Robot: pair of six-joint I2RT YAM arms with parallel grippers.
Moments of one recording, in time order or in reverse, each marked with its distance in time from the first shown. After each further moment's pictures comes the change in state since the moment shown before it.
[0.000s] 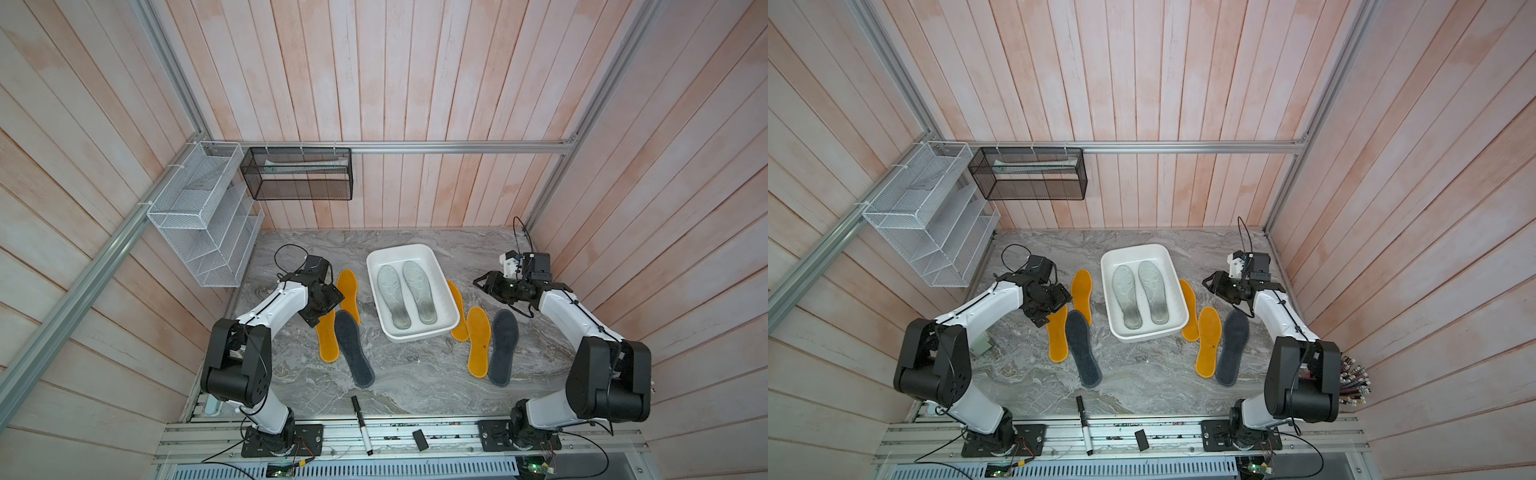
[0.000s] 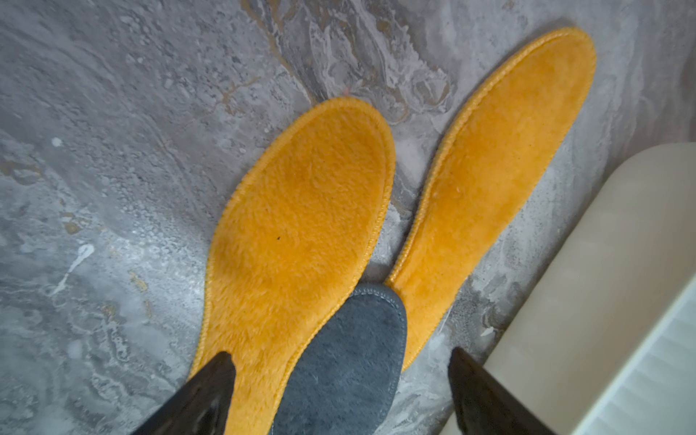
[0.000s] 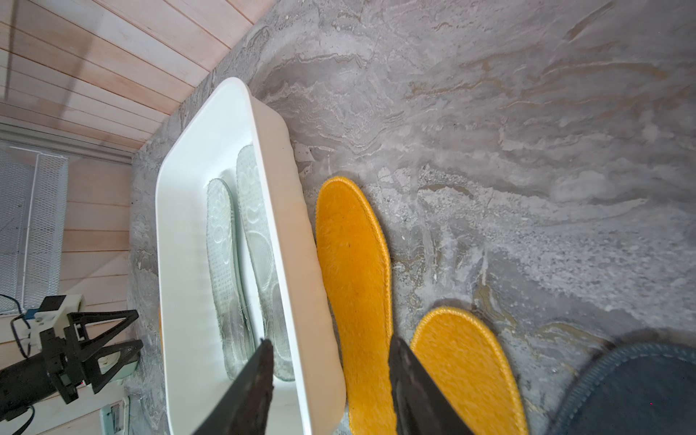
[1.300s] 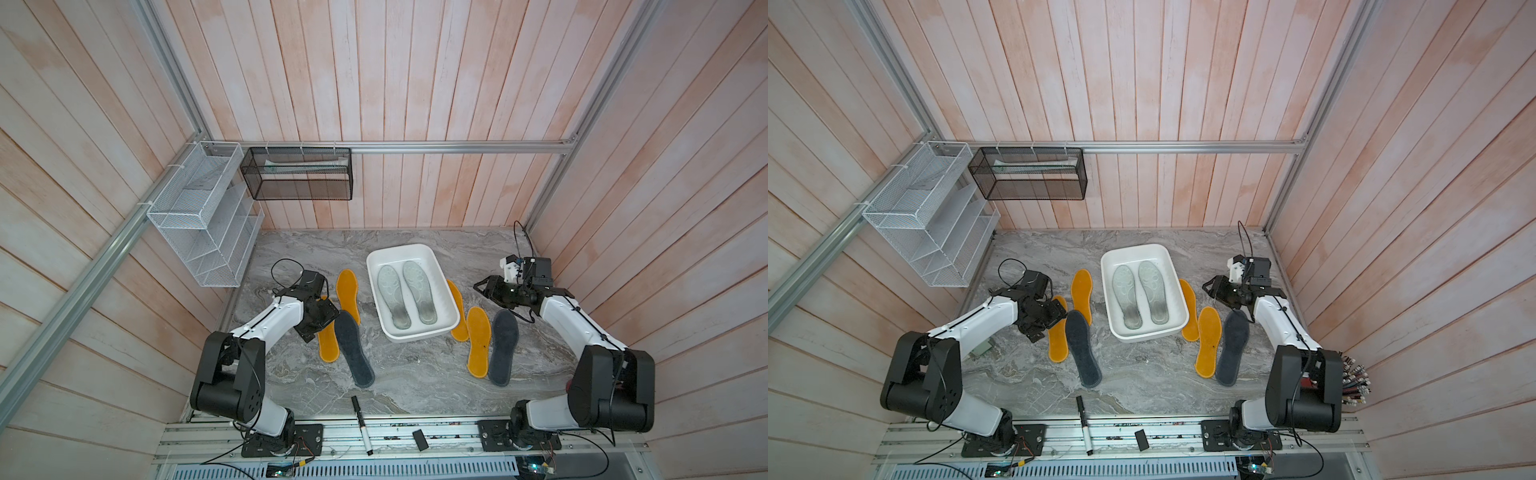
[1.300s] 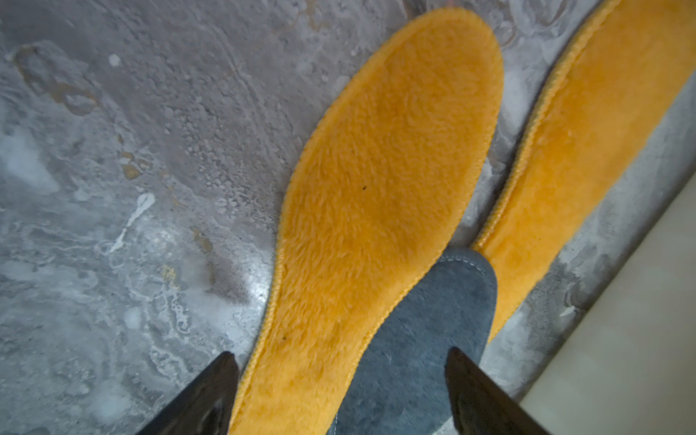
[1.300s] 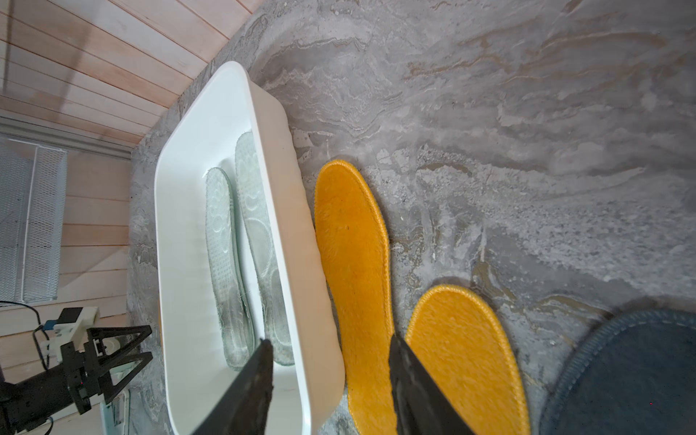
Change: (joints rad) left arm 0.016 -0.104 -0.191 0.043 0.006 0.037; right arm 0.000 -0.053 -0.057 -0.006 0.000 0.000
